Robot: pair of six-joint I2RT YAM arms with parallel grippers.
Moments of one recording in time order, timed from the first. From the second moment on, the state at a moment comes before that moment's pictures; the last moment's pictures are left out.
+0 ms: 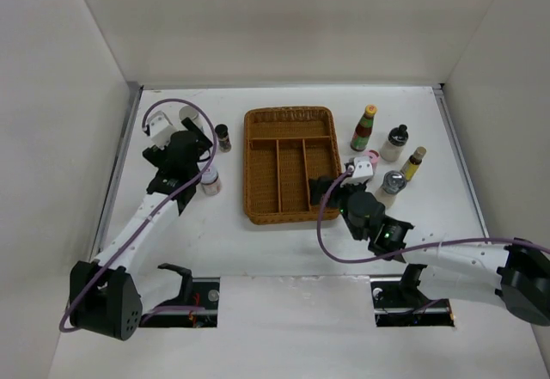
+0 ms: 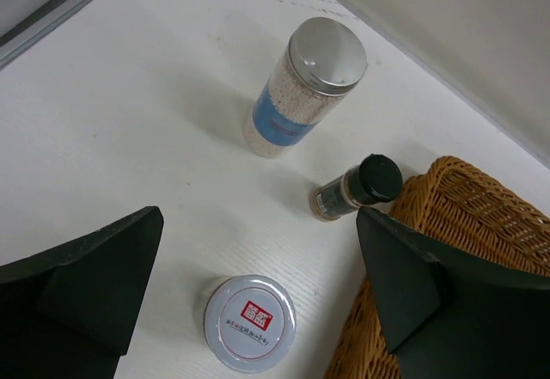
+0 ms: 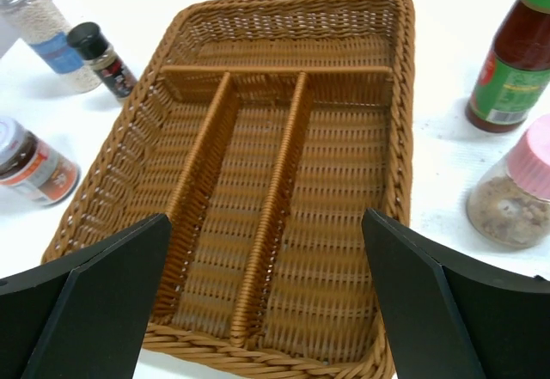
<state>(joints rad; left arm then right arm) -0.27 1.10 0.76 -0.06 -0.65 -0.63 0.99 1.04 0.46 0.43 0.70 0.31</state>
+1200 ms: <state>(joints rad) -0.16 1.60 1.12 0.09 -0.55 -0.44 1.00 1.10 0.48 0.43 0.59 0.31</state>
